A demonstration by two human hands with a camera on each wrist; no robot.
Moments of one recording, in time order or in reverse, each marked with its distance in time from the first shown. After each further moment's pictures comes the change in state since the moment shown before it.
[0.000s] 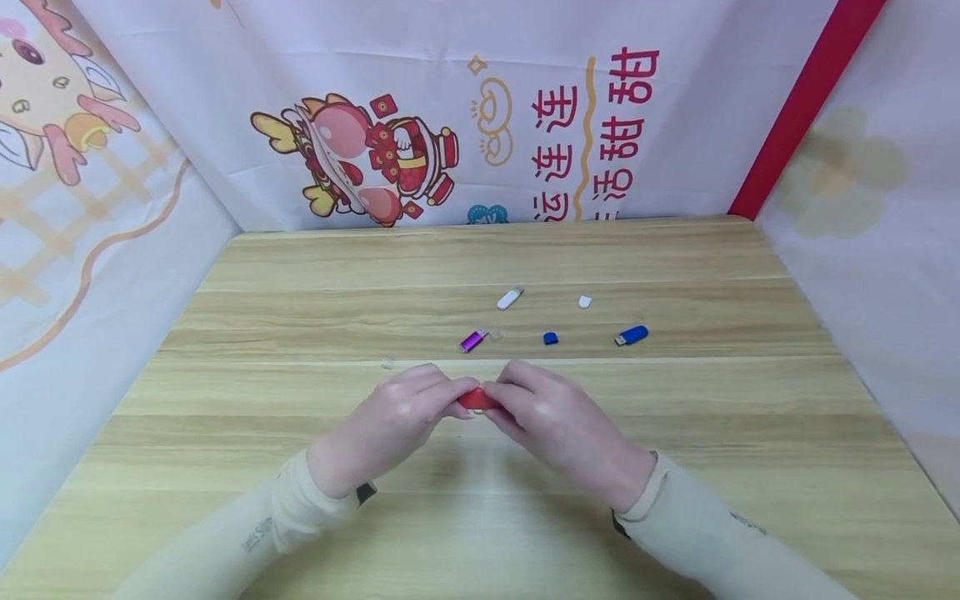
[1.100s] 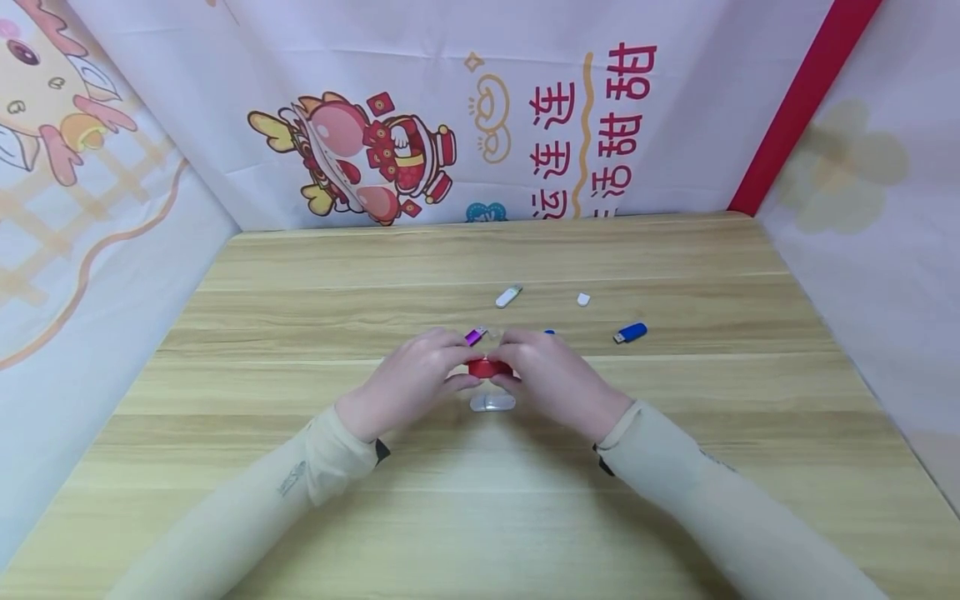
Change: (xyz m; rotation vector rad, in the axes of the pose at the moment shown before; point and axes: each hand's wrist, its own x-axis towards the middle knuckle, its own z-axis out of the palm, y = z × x) left_hand 0.015 -0.044 0.030 0.081 -0.199 -0.205; right_hand 0.017 0.051 0.024 -0.015 -0.221 0.206
